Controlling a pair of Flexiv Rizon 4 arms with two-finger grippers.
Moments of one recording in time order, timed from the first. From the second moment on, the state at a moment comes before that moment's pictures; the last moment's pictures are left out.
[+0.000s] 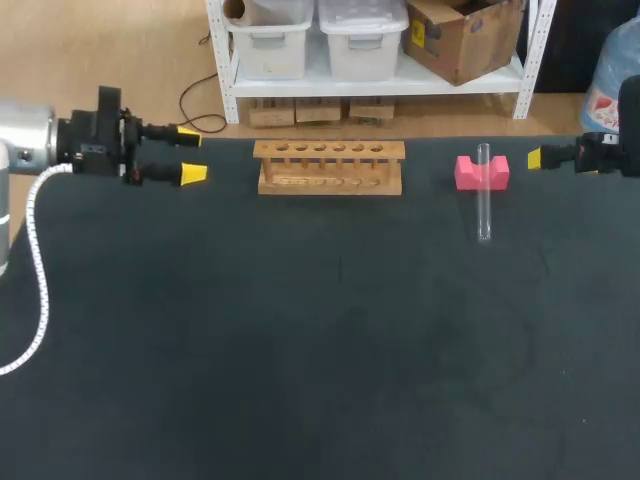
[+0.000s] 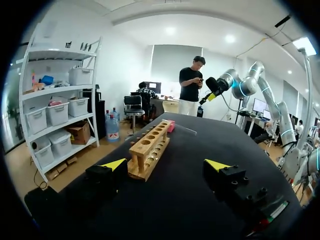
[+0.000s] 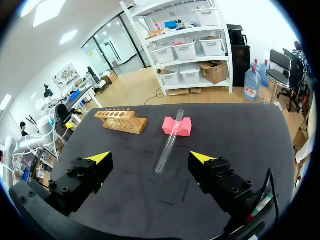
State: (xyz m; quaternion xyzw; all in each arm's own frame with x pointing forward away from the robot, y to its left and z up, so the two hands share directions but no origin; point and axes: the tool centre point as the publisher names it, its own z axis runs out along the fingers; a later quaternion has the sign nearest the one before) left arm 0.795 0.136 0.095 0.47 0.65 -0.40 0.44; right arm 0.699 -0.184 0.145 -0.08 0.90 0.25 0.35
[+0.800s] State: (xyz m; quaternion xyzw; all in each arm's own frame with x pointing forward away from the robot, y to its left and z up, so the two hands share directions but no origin) left arm 0.803 0.127 0.091 0.48 0.66 -0.38 0.43; right arm 0.699 -0.184 0.145 -0.08 0.90 0.25 0.35
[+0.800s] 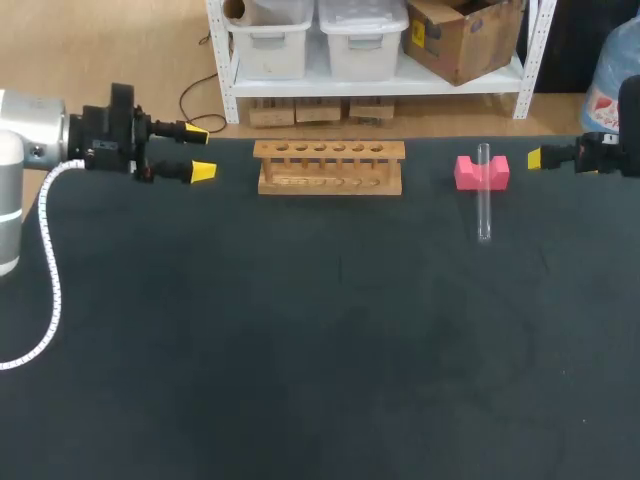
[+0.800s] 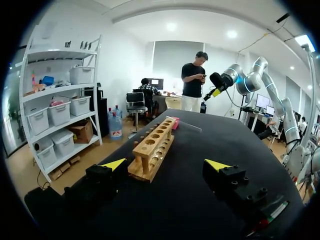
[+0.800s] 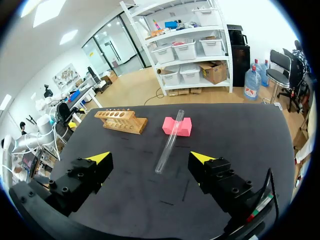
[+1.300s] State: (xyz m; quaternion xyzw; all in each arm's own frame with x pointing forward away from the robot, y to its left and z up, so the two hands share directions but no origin) left arm 0.803 0.127 0.091 0.48 0.66 -0.38 0.43; right arm 0.709 -0.186 0.117 -0.12 0.93 0.20 0.28
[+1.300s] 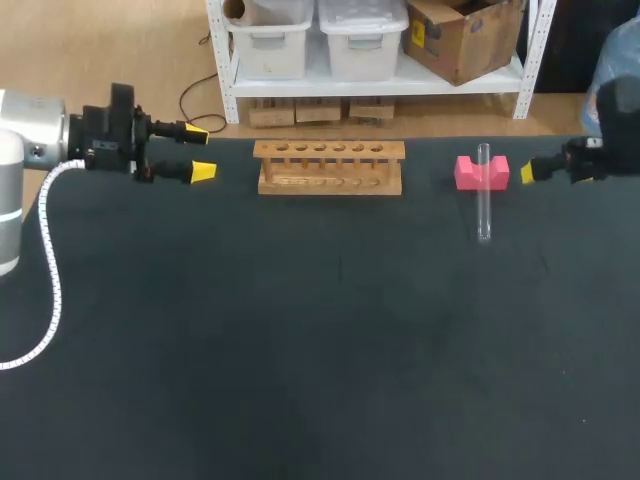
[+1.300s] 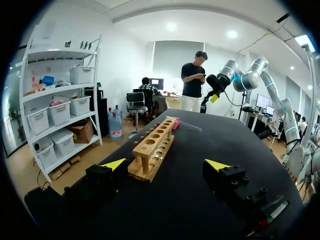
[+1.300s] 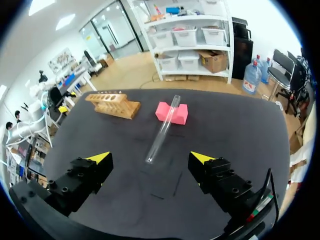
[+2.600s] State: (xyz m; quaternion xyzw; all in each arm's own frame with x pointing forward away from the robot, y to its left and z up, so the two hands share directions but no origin) left arm 0.803 0.127 0.091 0.48 0.66 -0.38 0.43; right arm 0.756 -0.138 0.056 -0.12 0.92 0.07 0.36
